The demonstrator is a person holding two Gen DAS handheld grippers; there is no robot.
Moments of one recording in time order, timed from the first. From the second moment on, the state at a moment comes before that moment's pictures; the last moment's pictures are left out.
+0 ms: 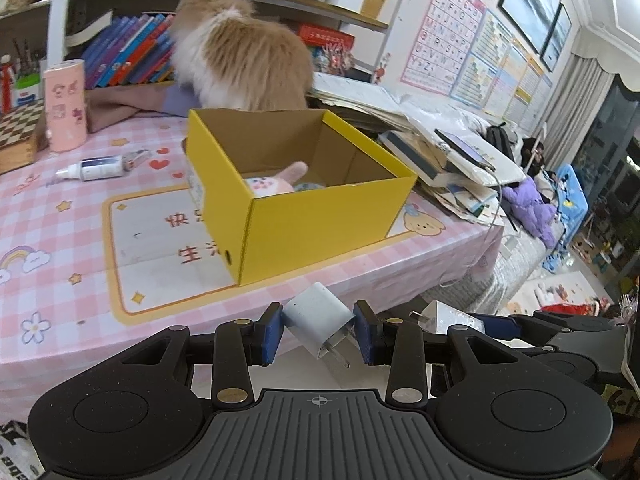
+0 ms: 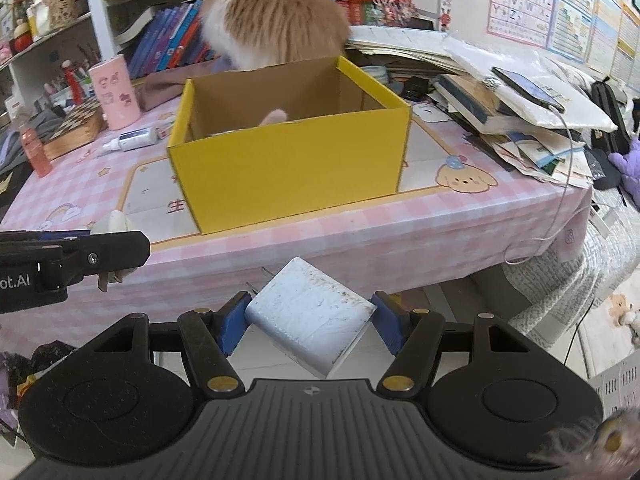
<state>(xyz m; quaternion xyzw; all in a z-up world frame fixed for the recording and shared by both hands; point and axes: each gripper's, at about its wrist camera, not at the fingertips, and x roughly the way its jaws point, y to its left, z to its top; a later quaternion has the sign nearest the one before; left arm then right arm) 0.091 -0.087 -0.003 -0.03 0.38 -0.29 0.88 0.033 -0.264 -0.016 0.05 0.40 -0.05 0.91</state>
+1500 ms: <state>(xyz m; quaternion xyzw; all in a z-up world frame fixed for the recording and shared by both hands) 0.278 -0.173 0.019 0.02 0.34 -0.20 0.92 0.270 -0.316 0.009 -0.06 0.35 0.11 0.93</state>
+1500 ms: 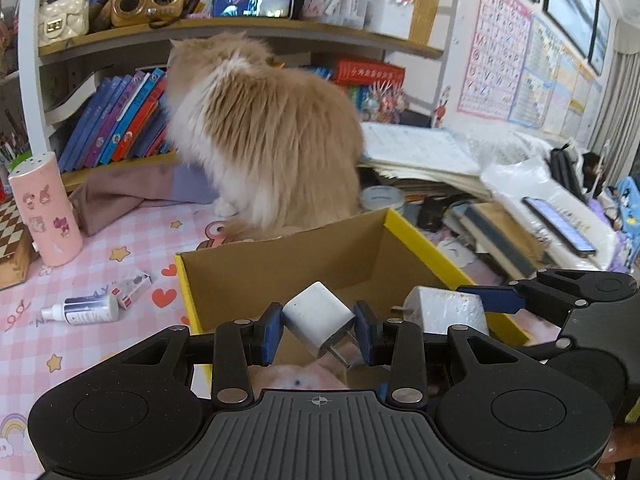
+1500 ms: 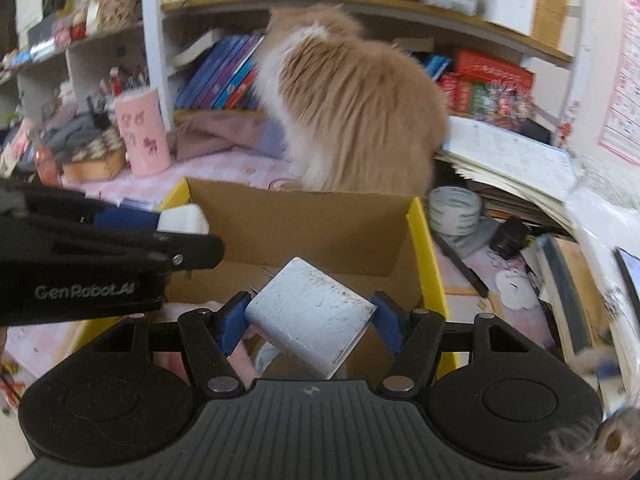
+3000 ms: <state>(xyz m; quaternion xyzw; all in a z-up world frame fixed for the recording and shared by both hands) 0.303 -0.200 0.001 0.06 0.37 -0.11 0.92 0.307 -0.337 -0.015 -0.07 0.35 0.15 0.92</state>
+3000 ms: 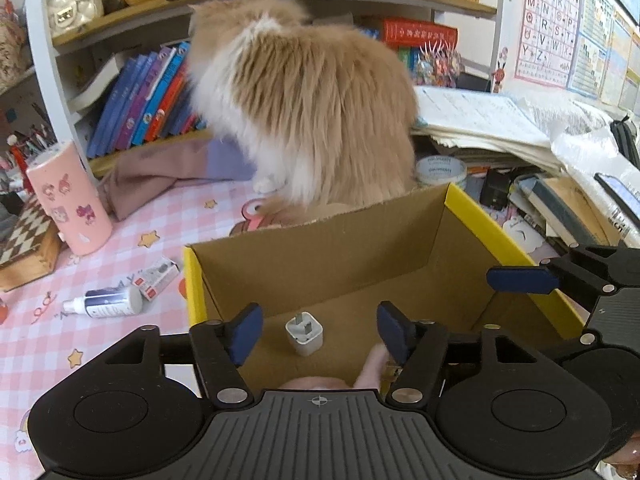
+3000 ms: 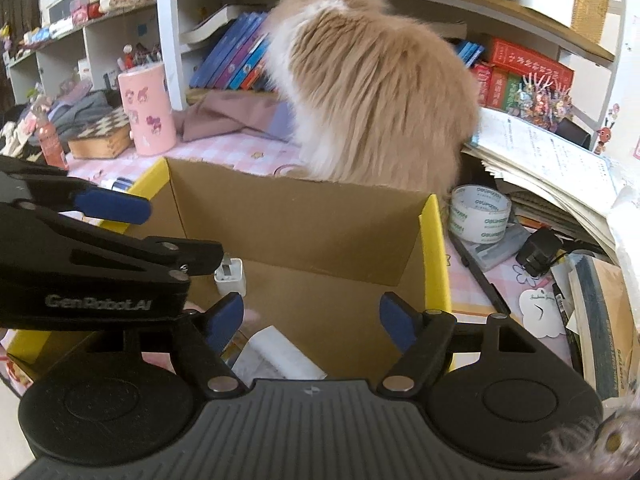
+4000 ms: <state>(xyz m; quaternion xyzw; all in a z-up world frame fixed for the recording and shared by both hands) 0.232 -0.167 0.024 0.03 0.32 -0.11 0.94 0.239 -0.350 0.005 -0.03 0.32 0.08 0.94</state>
